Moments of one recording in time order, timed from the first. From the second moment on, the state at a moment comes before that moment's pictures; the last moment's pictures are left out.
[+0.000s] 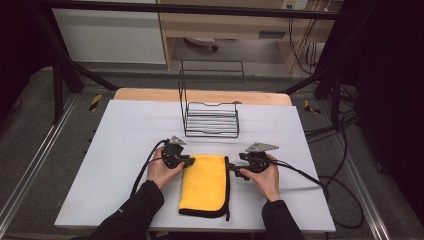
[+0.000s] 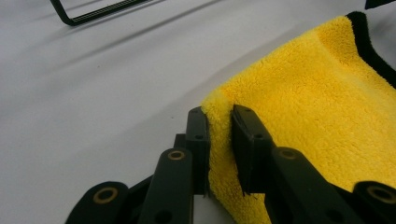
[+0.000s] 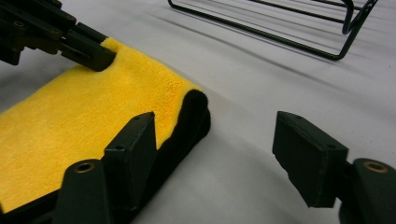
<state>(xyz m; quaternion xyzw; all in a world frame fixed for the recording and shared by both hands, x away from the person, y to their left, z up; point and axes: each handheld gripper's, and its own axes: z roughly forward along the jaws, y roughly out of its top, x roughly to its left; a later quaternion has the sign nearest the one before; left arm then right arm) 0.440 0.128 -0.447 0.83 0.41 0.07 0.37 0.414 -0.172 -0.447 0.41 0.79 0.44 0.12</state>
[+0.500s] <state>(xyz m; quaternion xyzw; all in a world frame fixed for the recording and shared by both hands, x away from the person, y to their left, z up) 0.435 0.126 -0.449 0.83 0.41 0.09 0.38 0.430 -0.143 -0.454 0.44 0.80 0.40 0.11</state>
